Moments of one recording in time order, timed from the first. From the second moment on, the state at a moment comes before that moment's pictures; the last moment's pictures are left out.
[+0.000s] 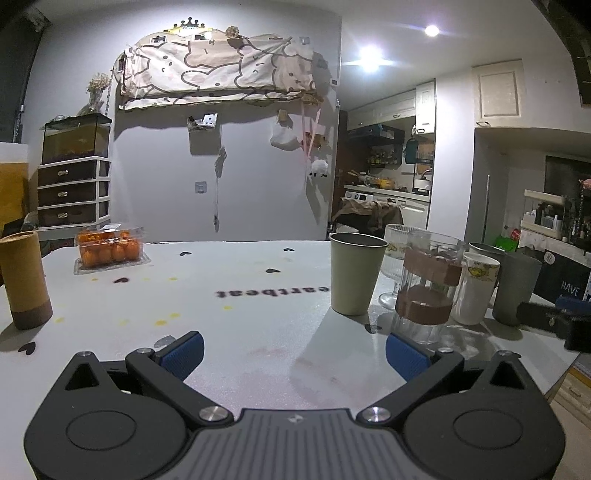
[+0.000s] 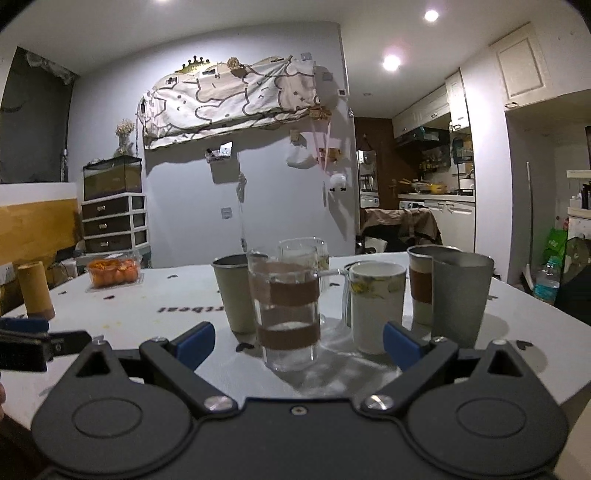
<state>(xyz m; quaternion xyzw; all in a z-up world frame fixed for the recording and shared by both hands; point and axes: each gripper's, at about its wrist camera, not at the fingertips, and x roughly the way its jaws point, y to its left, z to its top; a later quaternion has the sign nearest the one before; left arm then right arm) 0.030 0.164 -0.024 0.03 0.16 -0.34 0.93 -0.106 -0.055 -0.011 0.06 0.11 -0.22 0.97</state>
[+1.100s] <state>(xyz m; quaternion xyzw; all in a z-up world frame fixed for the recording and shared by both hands) 0.027 0.163 -0.026 0.04 0.16 -0.33 0.93 -0.104 -0.049 -0.019 0.05 0.12 -0.22 0.97</state>
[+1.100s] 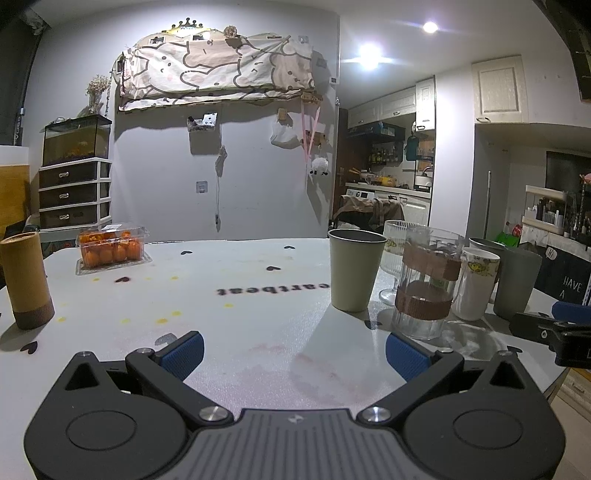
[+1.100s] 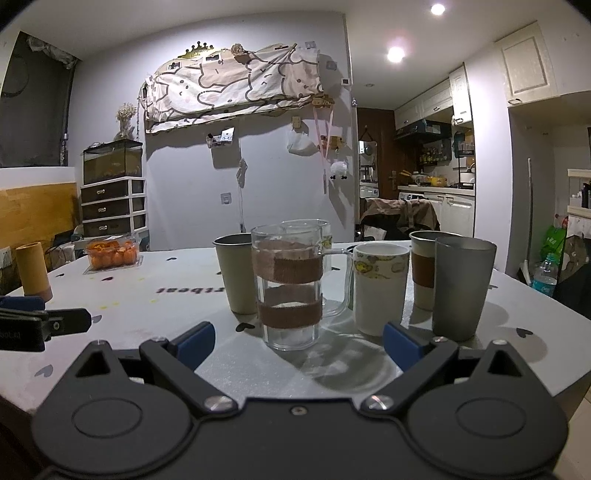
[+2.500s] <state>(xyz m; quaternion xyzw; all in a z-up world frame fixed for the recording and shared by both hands) 0.026 0.162 -0.025 0.04 0.16 -0.33 0.93 -0.102 -0.050 -0.022 0.05 0.12 -0.22 0.97</state>
